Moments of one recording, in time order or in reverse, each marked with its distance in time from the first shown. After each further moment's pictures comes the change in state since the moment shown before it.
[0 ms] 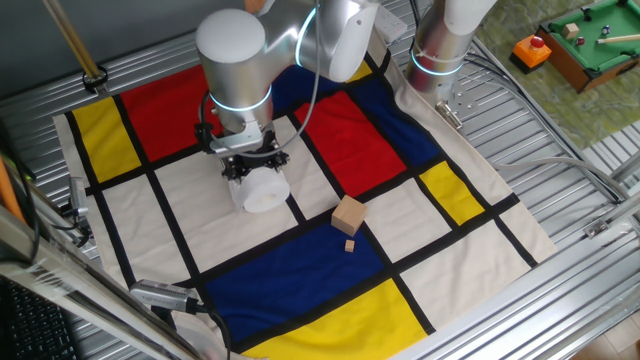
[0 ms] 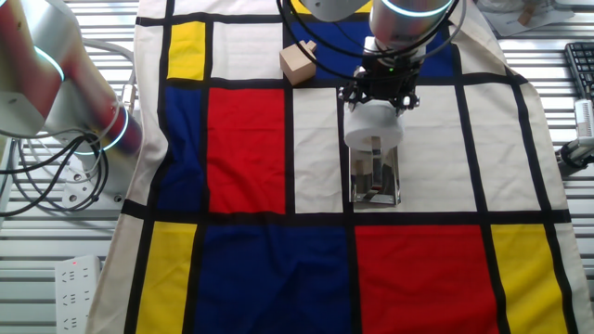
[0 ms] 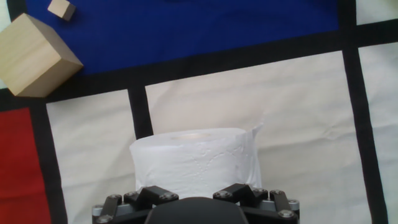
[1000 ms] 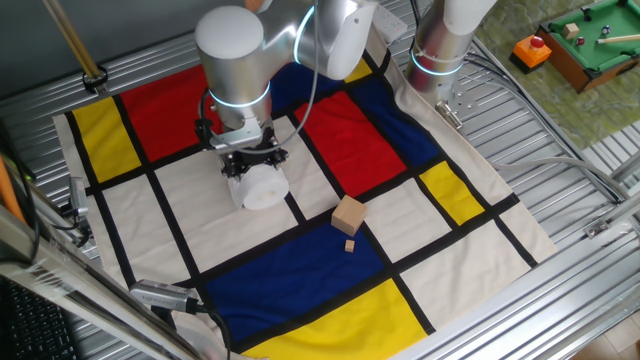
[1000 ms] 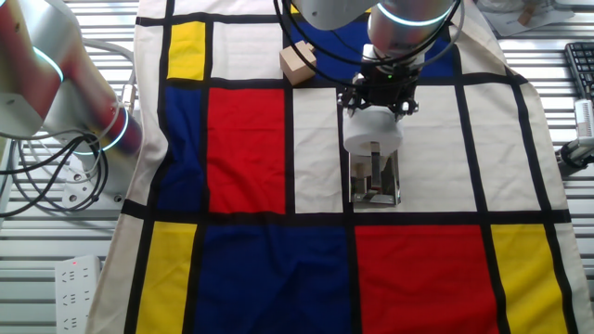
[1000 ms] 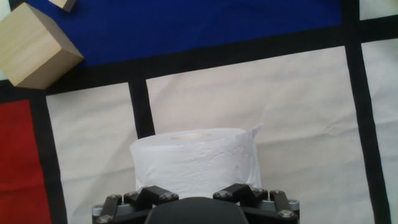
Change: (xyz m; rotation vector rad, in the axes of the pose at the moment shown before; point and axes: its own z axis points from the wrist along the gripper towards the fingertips) arm 0.006 0.000 0.001 -0.002 0.000 -0.007
